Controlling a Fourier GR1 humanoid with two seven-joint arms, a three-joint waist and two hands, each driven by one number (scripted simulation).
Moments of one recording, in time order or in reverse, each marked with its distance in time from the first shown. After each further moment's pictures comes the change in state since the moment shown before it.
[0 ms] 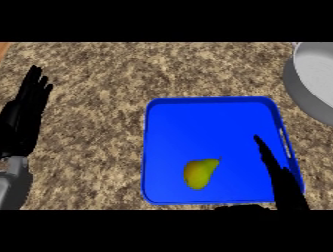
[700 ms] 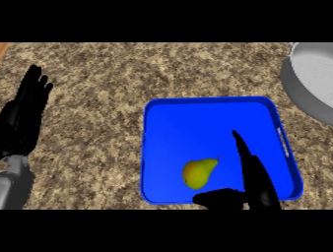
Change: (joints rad) left arm -0.003 -0.055 0.050 -0.011 -0.062 -0.039 0.026; right arm -0.118 0.152 0.029 0.152 0.130 0.063 0.139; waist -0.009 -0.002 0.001
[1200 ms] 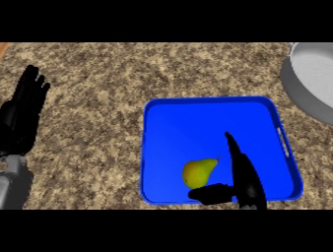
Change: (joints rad) left arm -0.001 -0.031 0.051 0.005 -0.028 -0.045 -0.001; right arm -0.004 0.064 -0.027 0.157 0.025 -0.014 -0.097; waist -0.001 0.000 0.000
